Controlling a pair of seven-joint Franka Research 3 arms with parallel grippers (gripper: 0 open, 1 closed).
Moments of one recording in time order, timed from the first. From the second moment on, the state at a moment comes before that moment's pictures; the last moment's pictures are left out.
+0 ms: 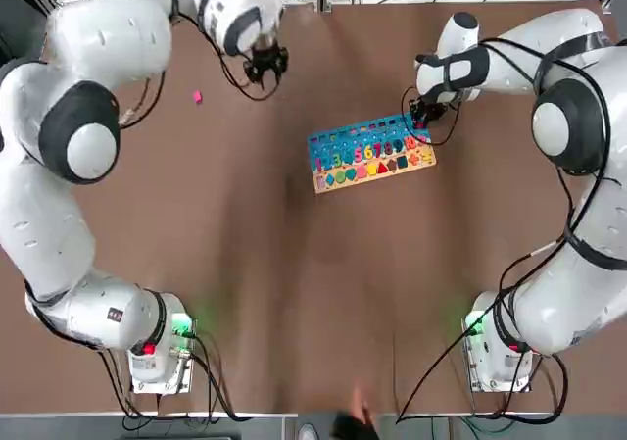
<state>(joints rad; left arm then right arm) -0.22 0.42 -0.36 -1.76 0.24 2.19 -1.02 0.36 0.47 -0.08 -2.11 0.23 2.51 0.06</state>
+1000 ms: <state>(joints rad) 0.04 0.42 -0.36 -1.73 0.24 2.19 -0.82 0.36 0.47 -0.07 -2.11 0.24 2.53 0.07</state>
